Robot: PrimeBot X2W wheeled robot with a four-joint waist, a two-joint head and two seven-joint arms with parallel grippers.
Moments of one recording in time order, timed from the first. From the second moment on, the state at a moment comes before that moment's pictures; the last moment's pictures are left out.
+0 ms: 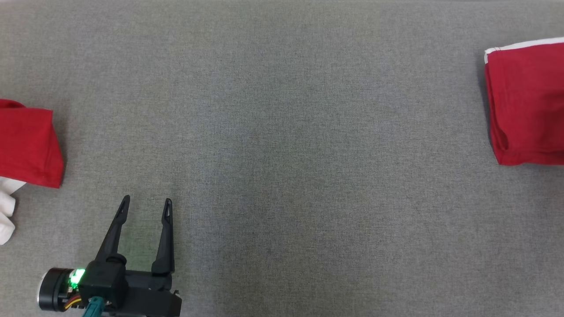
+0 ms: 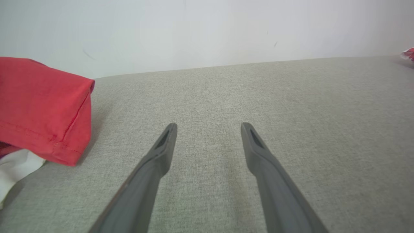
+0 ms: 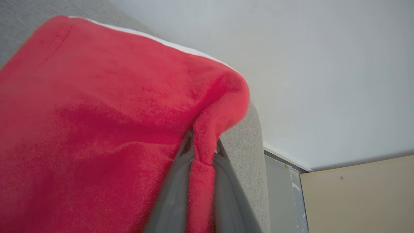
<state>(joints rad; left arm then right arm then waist) -0.13 0.08 -0.01 0.09 -0.03 -0.12 -0.26 -1.06 -0.63 0.42 1.28 0.05 0.13 -0.21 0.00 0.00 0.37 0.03</state>
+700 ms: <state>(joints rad) -0.04 0.06 0.03 0.11 -0.06 -0.11 -0.26 -0.82 -0.52 0.07 0.96 0.10 0.13 -0.26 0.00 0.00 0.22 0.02</state>
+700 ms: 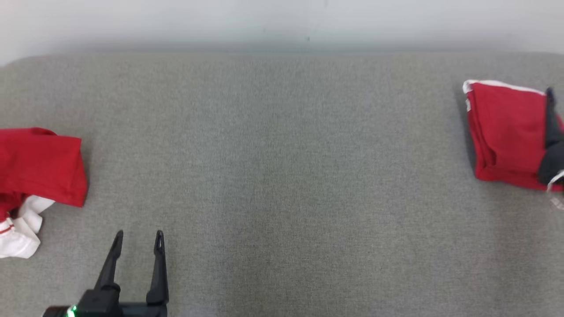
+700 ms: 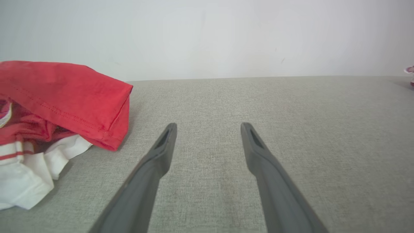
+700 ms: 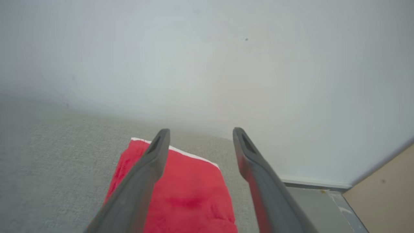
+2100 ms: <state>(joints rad) 0.10 0.05 0.01 0.13 -0.02 -0.06 -0.26 0.06 -0.05 -0.03 0.22 0.08 0.13 -0.26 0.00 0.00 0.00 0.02</state>
